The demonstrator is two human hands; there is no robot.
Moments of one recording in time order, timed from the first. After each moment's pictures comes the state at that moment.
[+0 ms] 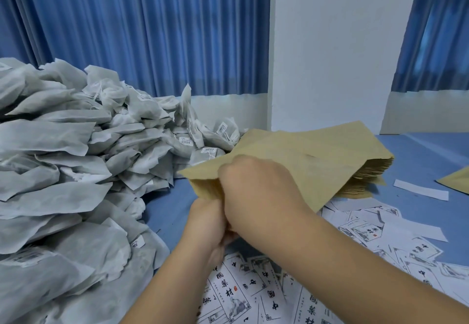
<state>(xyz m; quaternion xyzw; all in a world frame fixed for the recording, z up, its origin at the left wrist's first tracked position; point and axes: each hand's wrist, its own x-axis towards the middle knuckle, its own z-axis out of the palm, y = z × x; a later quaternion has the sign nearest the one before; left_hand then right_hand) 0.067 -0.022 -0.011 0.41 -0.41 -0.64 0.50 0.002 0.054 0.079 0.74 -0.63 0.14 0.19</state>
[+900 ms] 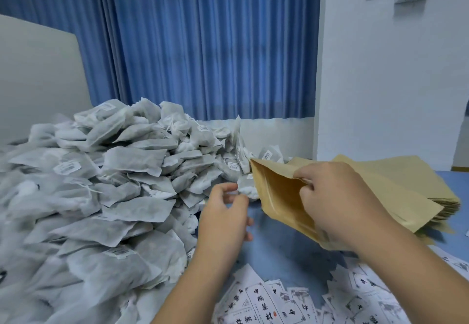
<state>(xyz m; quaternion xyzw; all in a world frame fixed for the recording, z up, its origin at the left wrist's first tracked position) 0.108 0.002 0.042 0.45 -0.52 -0.41 0.60 -0.040 0.049 0.100 0.65 -0.70 0.30 0.08</state>
